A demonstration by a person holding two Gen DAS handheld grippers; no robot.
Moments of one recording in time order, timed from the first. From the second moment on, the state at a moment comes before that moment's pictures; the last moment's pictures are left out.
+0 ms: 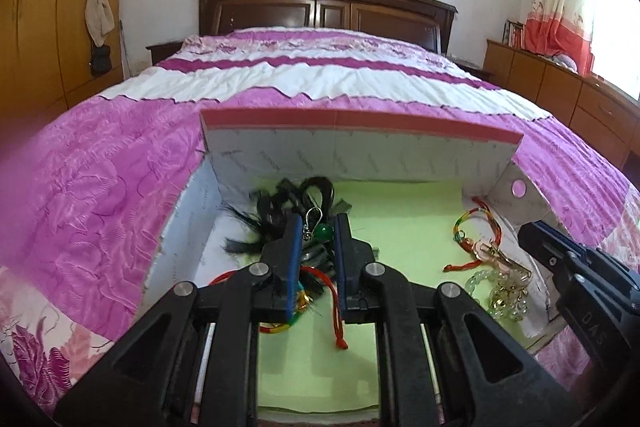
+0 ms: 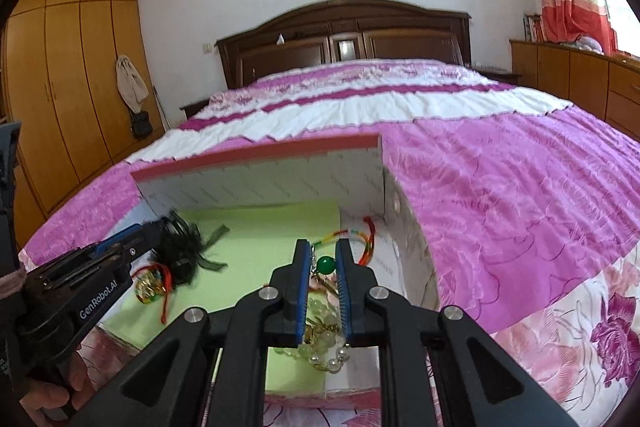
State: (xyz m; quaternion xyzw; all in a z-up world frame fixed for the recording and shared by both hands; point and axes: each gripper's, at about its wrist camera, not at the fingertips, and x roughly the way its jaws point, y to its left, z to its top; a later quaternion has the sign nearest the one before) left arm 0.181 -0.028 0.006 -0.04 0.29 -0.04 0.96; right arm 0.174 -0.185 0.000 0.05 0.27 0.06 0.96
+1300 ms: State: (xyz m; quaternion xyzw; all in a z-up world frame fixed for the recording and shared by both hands) left arm 0.132 -0.022 0.038 -0.04 0.27 -0.04 0.96; right arm 0.123 -0.182 0.033 0.07 0.23 0.08 0.97
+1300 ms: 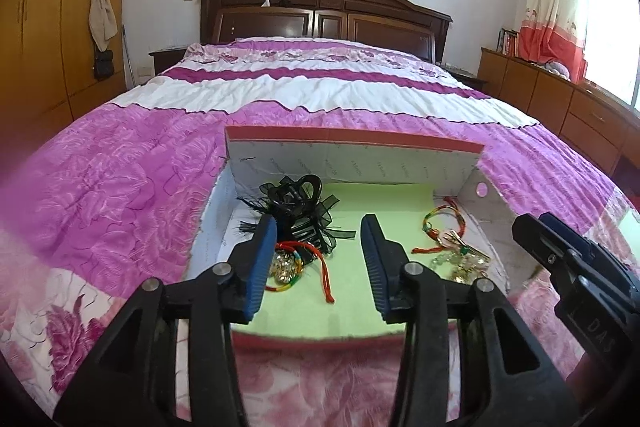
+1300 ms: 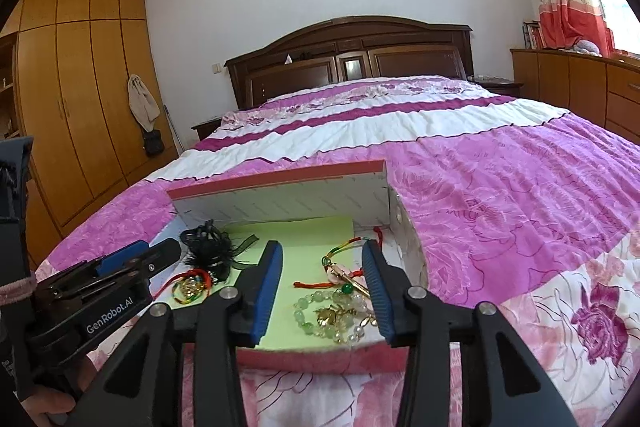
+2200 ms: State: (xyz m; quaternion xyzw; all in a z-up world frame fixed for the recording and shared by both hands) left arm 0.053 -0.015 0.032 -0.03 0.27 -0.03 0.96; right arm 0.034 -0.167 0.040 0.05 0.22 0.07 0.97
